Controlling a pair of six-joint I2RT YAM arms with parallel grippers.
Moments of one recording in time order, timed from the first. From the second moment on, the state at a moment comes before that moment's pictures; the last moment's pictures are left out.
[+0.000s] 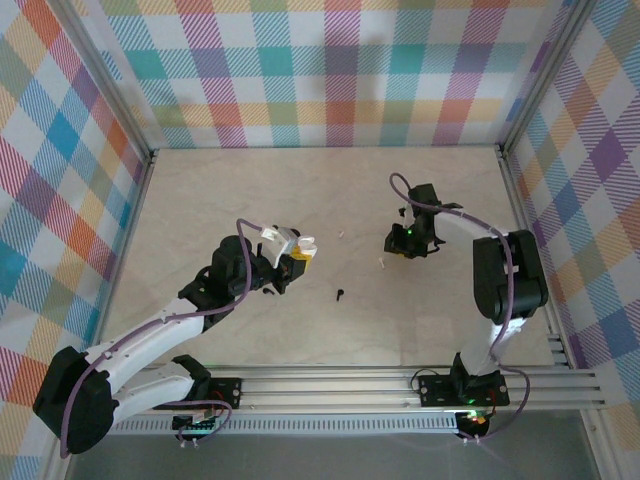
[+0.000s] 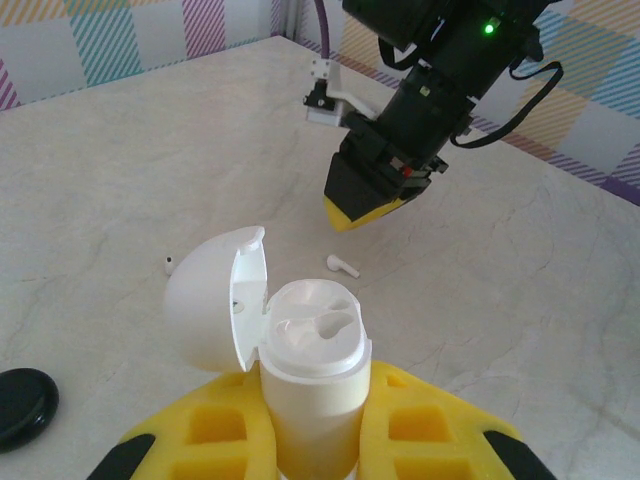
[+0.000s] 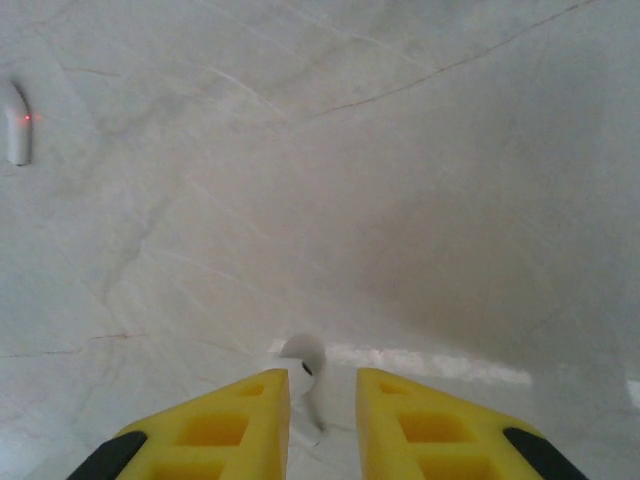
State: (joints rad) left arm -0.63 1.03 0.57 0.13 0.32 -0.04; right arm 0.23 1.80 1.12 -0.58 -0.34 0.39
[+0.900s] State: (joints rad) left arm -0.63 1.06 0.57 0.14 0.33 -0.05; right arm 0.27 1.80 1.04 -0.55 -0.39 0.34
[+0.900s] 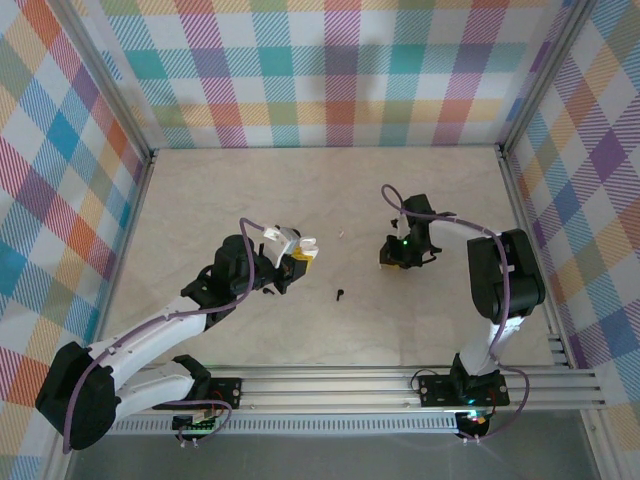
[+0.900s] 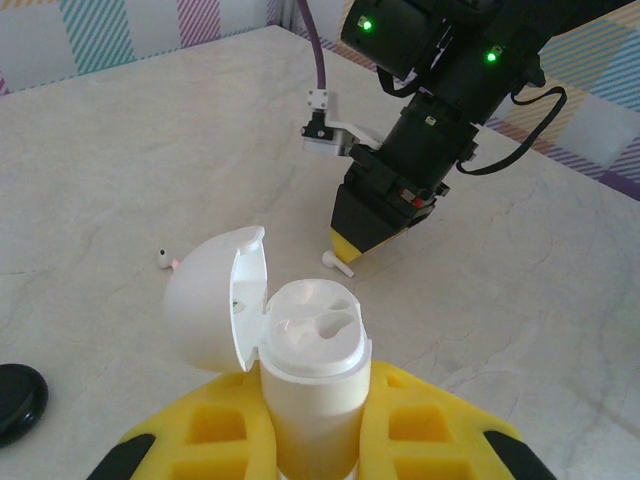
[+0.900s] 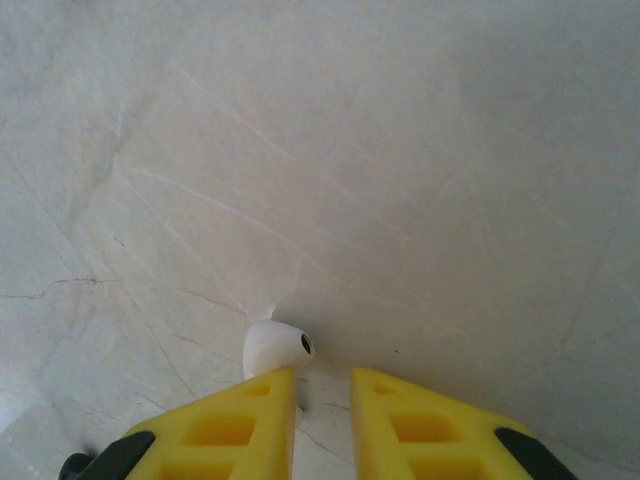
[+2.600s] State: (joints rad) left arm -0.63 1.04 0.58 0.14 0.33 -0.05; right arm 0.32 1.79 1.06 -0.55 -0.36 0.36
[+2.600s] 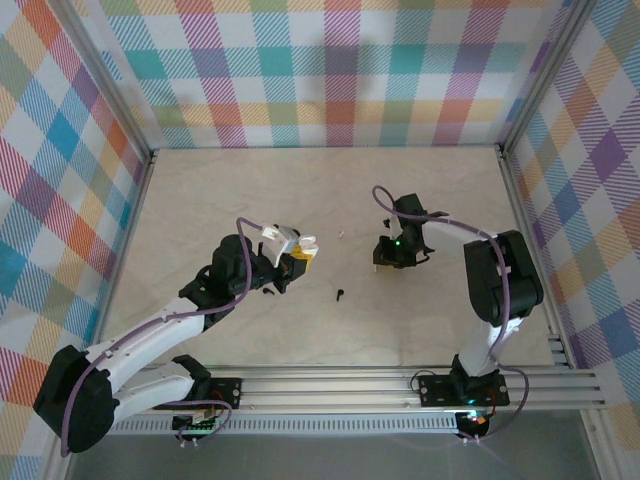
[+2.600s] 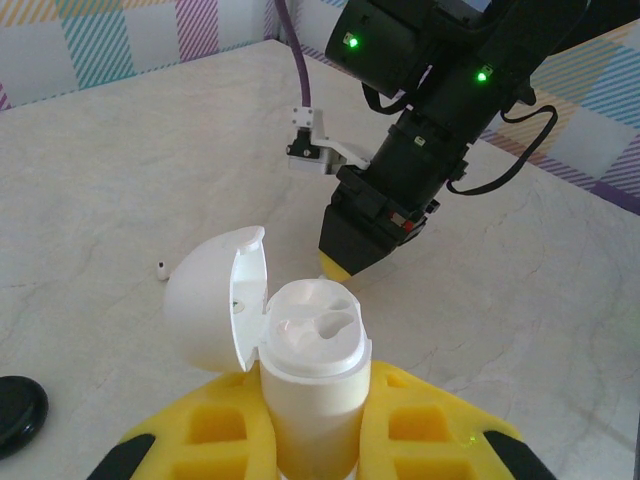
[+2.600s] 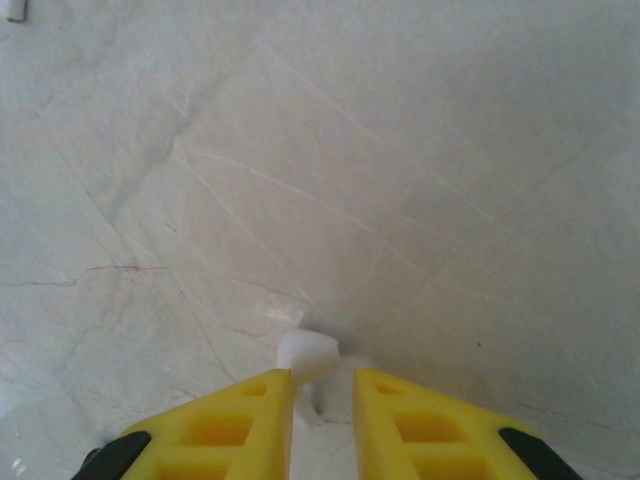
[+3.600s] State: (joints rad) left arm -0.63 1.04 0.58 0.14 0.33 -0.05; right arm 0.34 1.82 1.08 -0.57 -0.35 0.36
